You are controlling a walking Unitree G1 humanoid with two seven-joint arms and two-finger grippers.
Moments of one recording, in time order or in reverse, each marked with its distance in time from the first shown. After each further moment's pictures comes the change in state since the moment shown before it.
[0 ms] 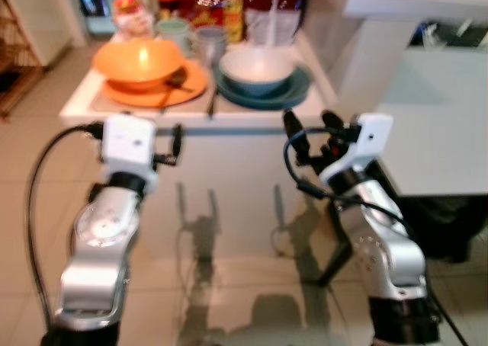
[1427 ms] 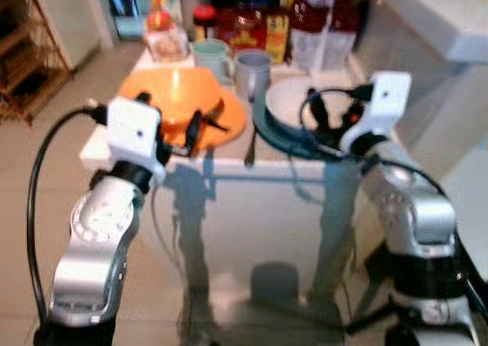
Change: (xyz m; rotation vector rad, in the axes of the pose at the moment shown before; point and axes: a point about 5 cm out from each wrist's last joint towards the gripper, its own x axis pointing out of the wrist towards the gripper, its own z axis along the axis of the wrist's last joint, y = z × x) left arm 0.000 -0.003 0.022 -0.050 -0.133 -0.156; right arm 0.030 -0.030 0.040 -0.113 0.126 -0.182
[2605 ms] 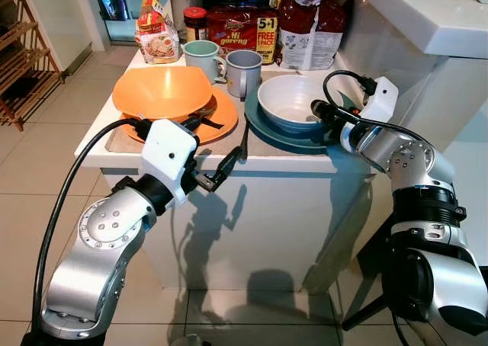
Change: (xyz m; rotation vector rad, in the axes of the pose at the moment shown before) left arm -0.011 -0.028 -0.003 -0.007 0.088 -0.345; right arm 0.047 -0.028 -0.024 0.470 0.349 -0.061
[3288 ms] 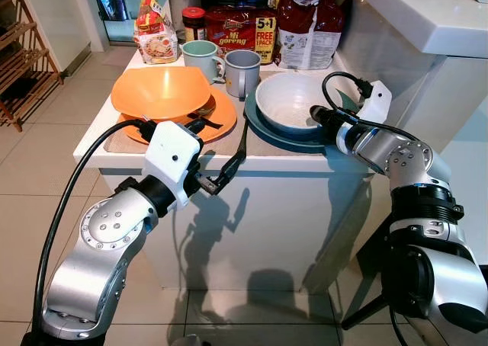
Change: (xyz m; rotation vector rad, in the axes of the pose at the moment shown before) left arm 0.000 -0.003 0.000 0.000 0.002 -0.034; right arm 0.004 0.002 -0.005 0.043 0.040 0.043
